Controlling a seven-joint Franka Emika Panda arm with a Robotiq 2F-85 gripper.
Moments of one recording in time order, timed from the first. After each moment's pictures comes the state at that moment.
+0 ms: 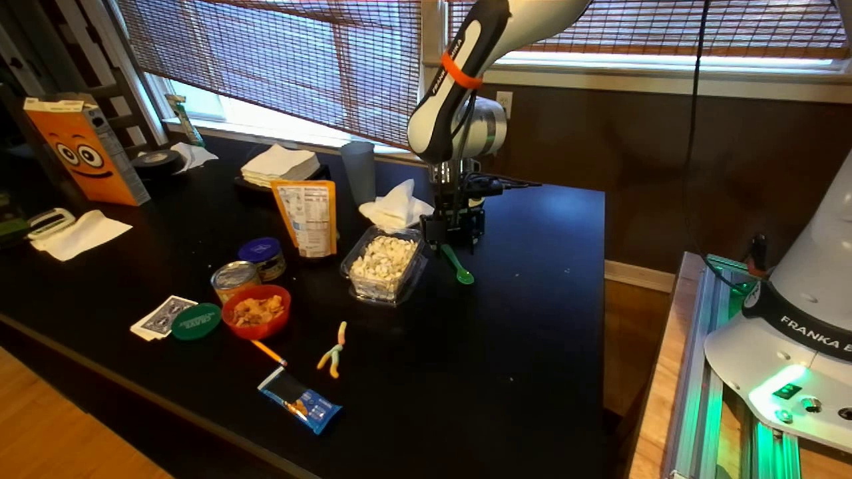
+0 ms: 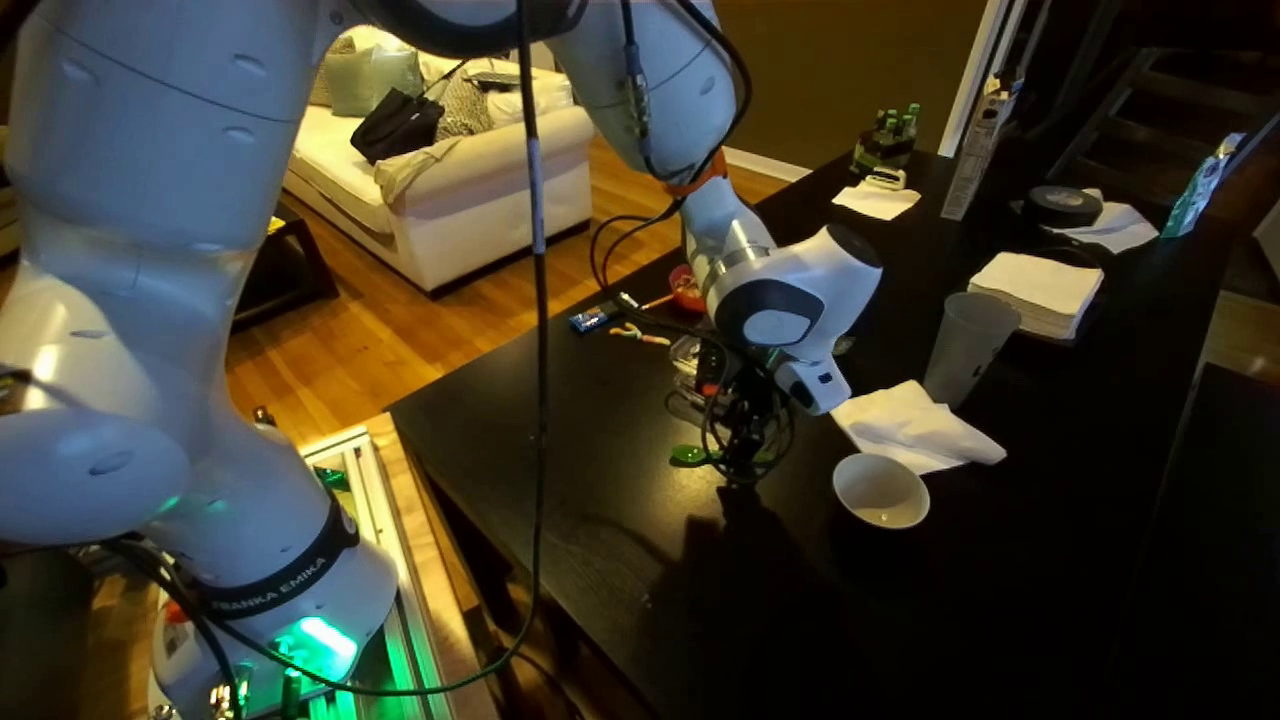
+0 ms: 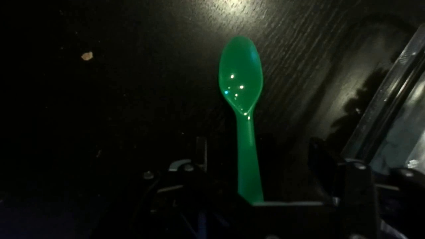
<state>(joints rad) -0.07 0.64 -0.04 -2.02 0.29 2.40 0.36</state>
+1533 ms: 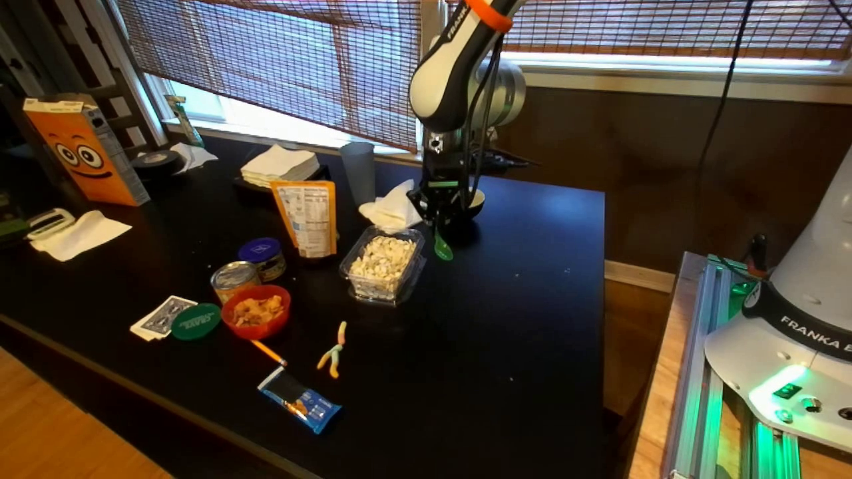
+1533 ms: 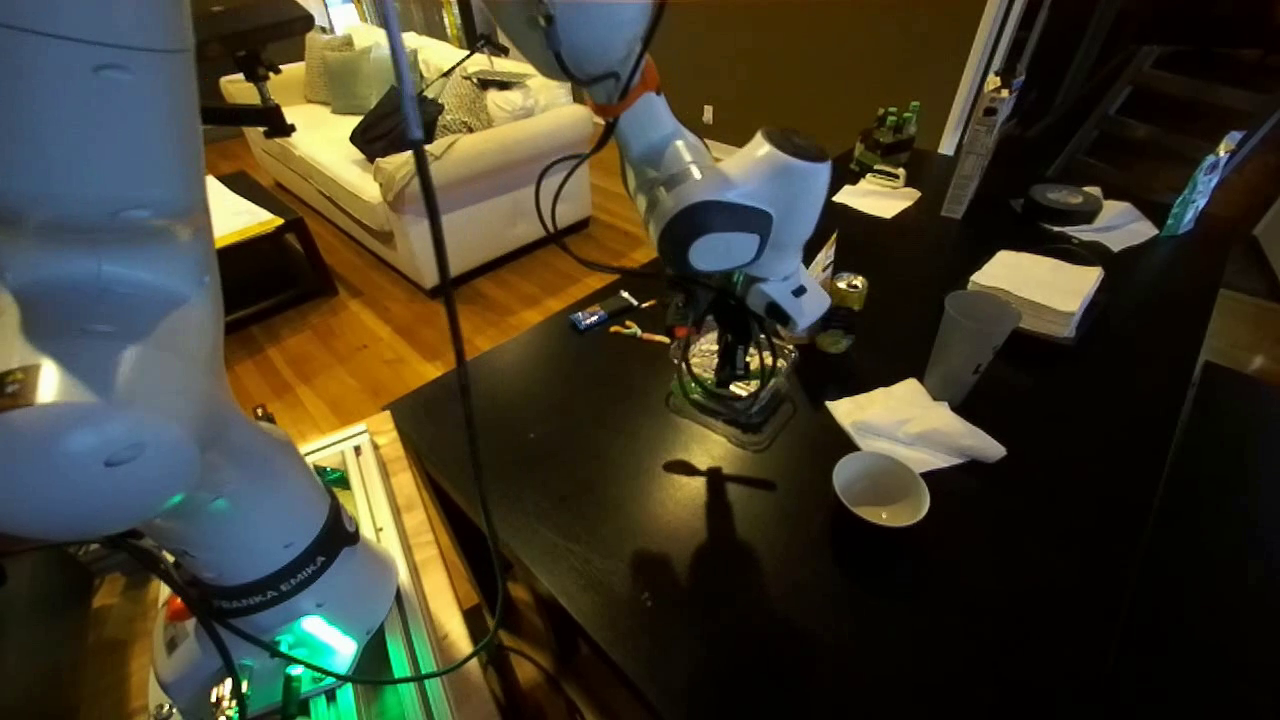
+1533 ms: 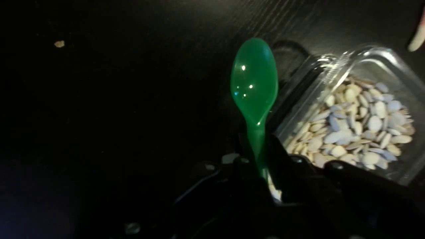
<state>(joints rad) -0.02 0.36 0.01 -2.24 0.31 2.59 0.31</state>
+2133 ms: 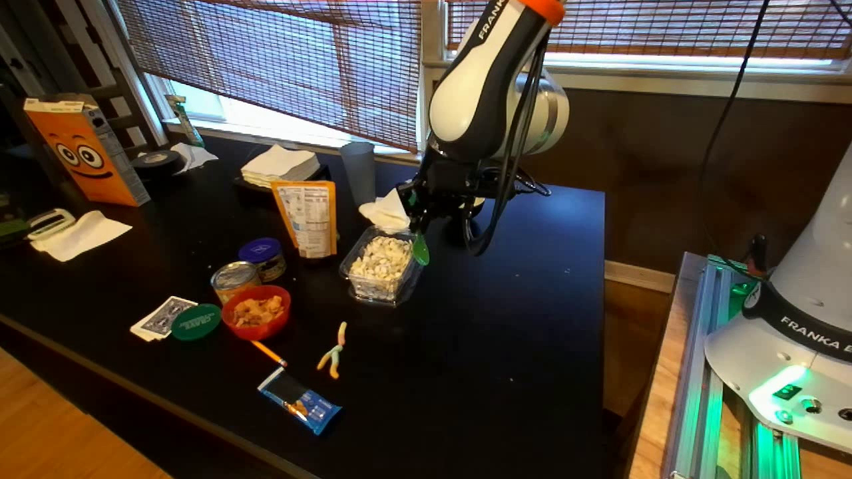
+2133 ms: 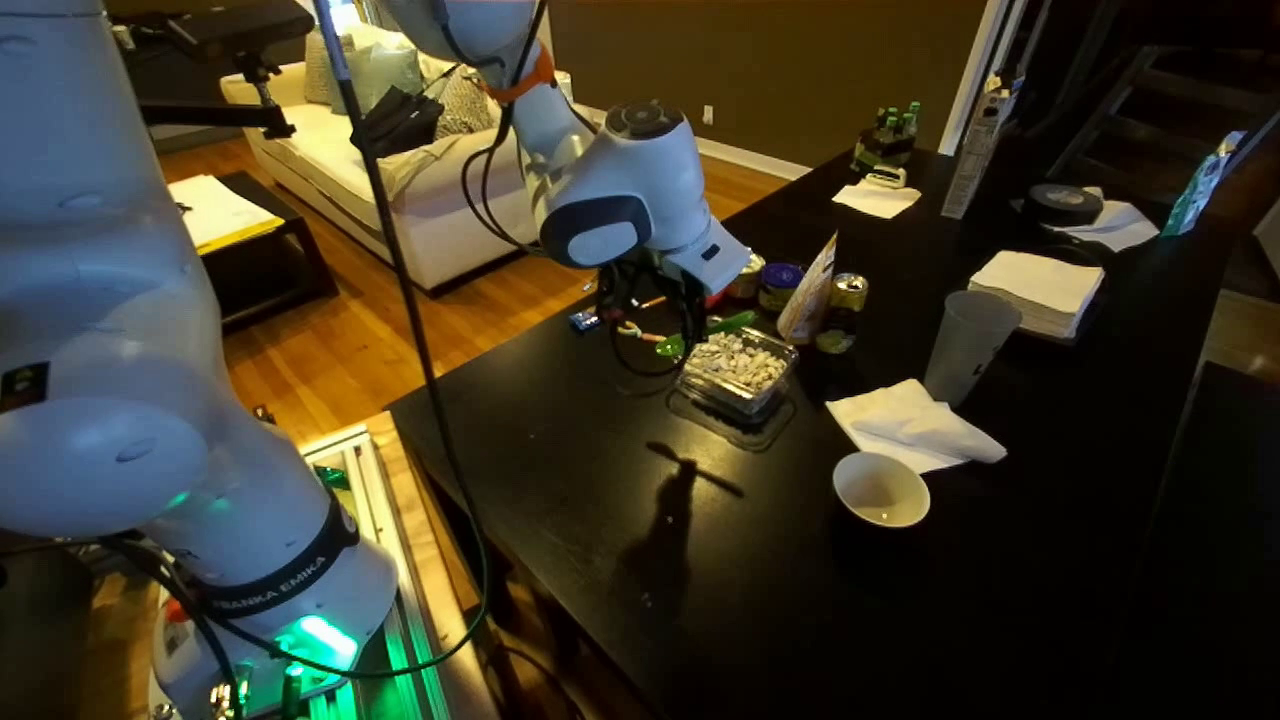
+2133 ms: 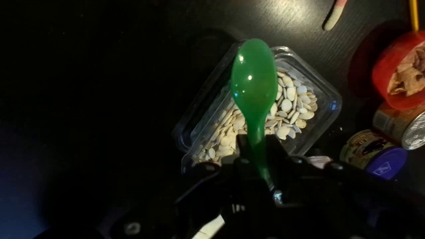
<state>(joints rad) 0.02 0.21 0.17 -2.52 0.49 3.09 0.31</state>
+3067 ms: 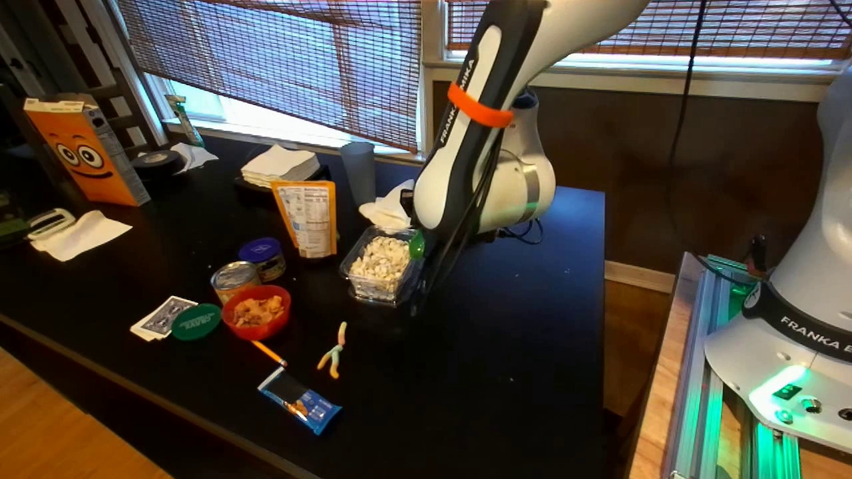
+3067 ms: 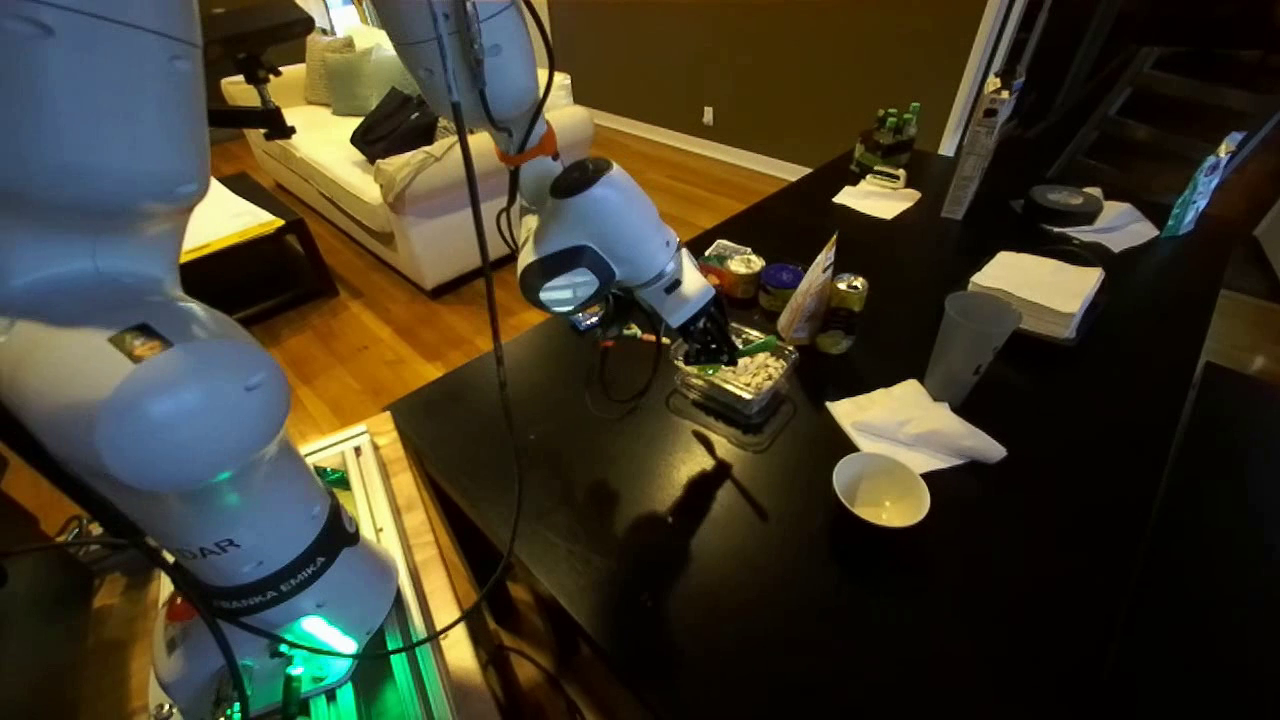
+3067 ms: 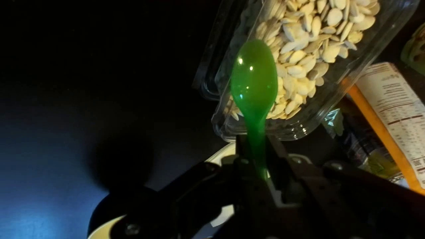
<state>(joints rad) 0.51 0.44 -0.20 -2.48 0.79 3.52 0.48</state>
